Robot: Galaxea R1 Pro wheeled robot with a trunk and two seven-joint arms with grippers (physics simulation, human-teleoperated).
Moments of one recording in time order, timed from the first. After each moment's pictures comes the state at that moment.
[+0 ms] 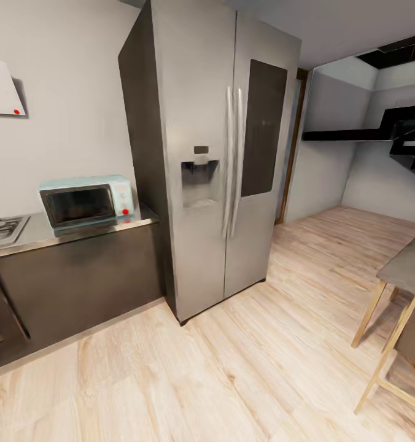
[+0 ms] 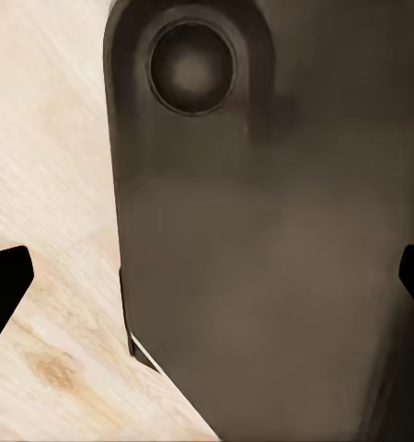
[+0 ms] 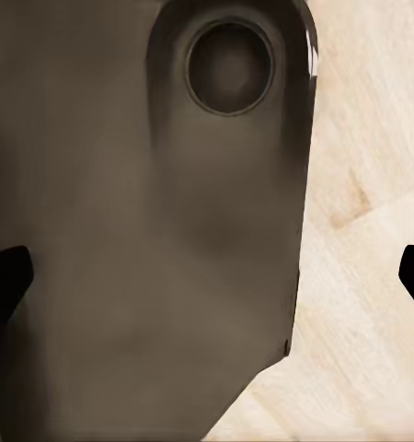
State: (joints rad) left arm 0.00 0.00 0.00 0.00 0.00 0.00 0.00; right arm 0.00 0.00 0.00 0.00 0.00 0.00 0.00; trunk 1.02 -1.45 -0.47
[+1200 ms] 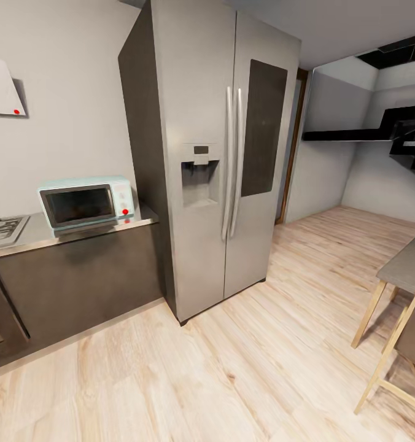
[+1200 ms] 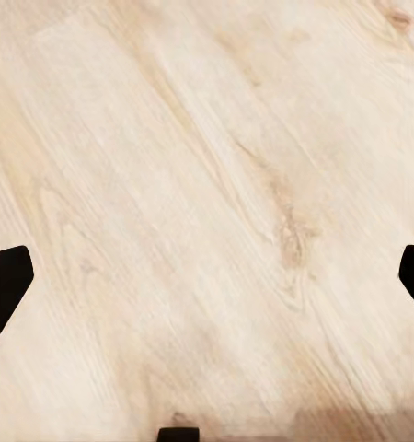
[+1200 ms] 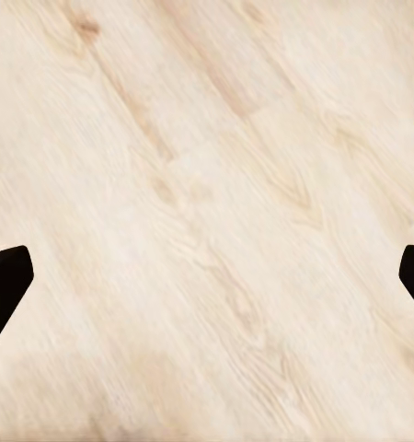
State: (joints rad) left arm 0.04 -0.01 0.01 -0.73 -0.01 -0.01 0.00; right arm -0.08 -0.10 0.00 -0.47 0.00 -0.19 0.00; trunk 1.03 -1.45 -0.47
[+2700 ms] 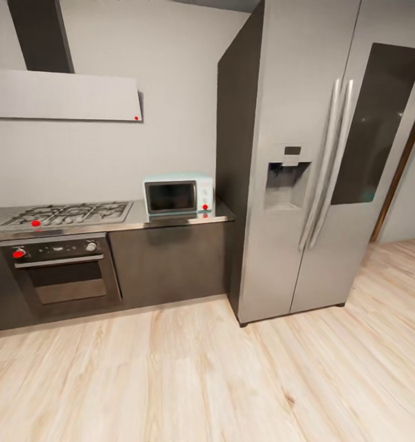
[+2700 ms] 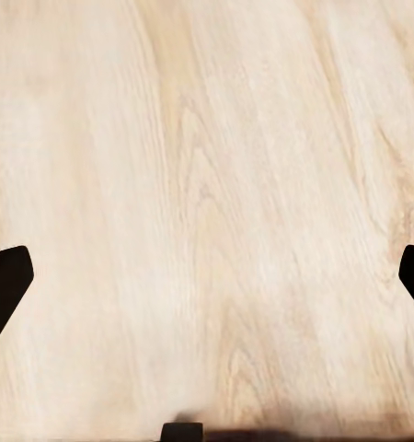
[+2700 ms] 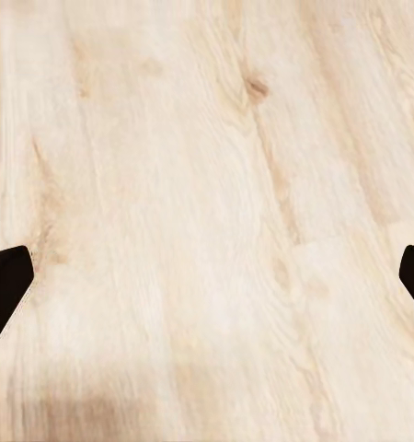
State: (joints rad) left arm 0.04 -0.01 0.01 -0.72 -0.01 -0.01 0.00; right arm -0.08 -0.10 0.00 -0.46 0.00 -0.19 -0.01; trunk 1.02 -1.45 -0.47
